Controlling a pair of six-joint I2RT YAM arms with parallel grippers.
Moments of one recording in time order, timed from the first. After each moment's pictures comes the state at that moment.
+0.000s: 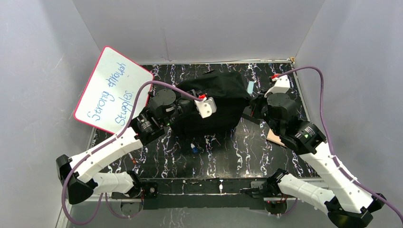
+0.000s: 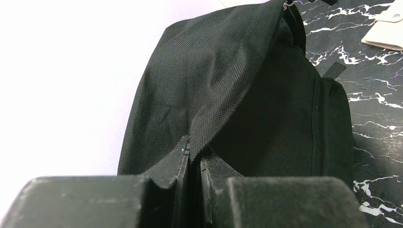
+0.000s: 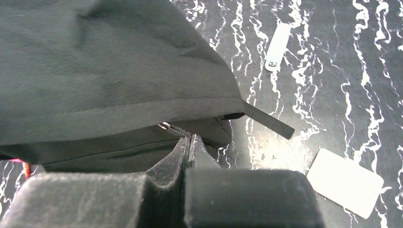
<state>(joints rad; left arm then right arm) -0.92 1.18 1.16 -0.05 0.00 0.80 0.72 0.85 1.16 -0.68 0.43 0.45</state>
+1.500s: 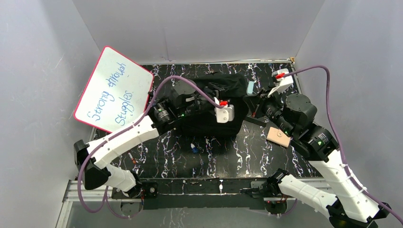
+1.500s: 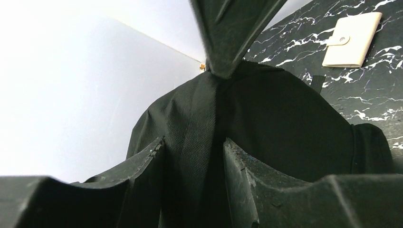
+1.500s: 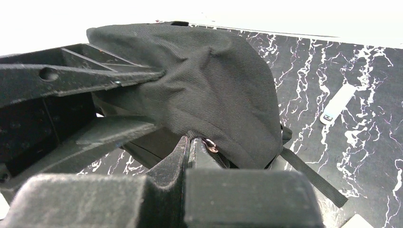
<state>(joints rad) -0.97 1.38 1.39 -0.13 0.25 0.97 0.71 0.79 1.22 -0.56 0.13 0.31</state>
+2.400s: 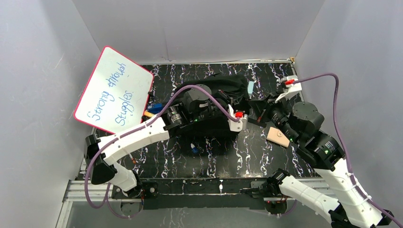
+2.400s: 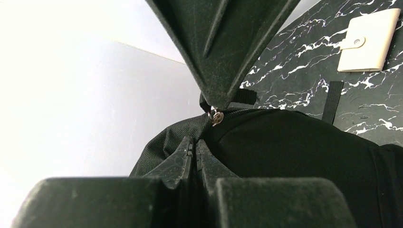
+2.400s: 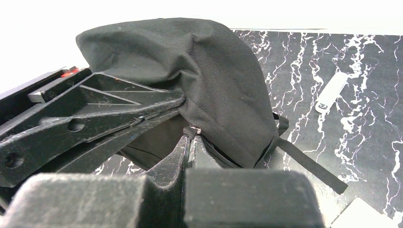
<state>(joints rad) -1.08 1.49 1.45 -0.08 0.14 1.12 0.71 0.71 1.18 -0.60 0.18 0.35</state>
